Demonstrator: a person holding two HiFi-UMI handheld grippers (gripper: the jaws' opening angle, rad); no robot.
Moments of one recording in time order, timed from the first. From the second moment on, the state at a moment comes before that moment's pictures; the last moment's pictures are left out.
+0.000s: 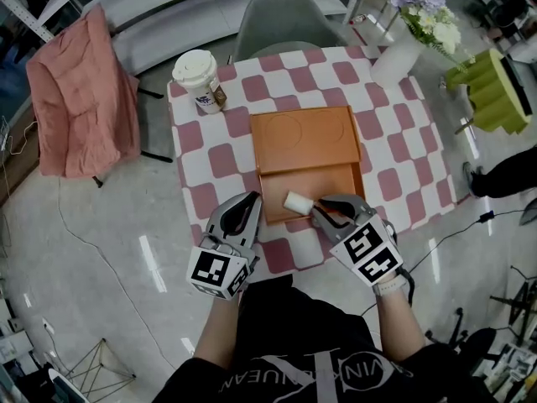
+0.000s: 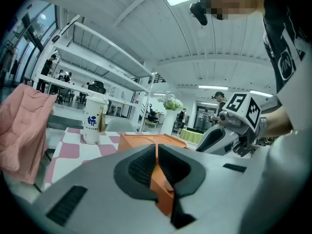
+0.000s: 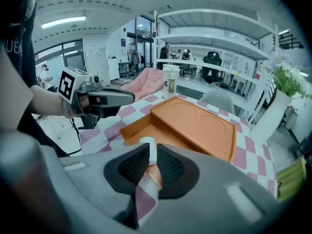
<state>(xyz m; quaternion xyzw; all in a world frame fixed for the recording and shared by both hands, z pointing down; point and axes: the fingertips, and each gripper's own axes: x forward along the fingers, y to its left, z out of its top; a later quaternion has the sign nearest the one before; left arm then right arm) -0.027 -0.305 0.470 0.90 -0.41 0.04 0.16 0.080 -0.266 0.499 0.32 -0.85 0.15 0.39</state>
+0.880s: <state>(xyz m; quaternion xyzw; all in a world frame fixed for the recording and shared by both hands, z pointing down) -0.025 -0.268 0.432 0.91 -0.40 0.03 0.11 0.113 -0.241 0.439 0.43 -0.85 0.11 0.28</state>
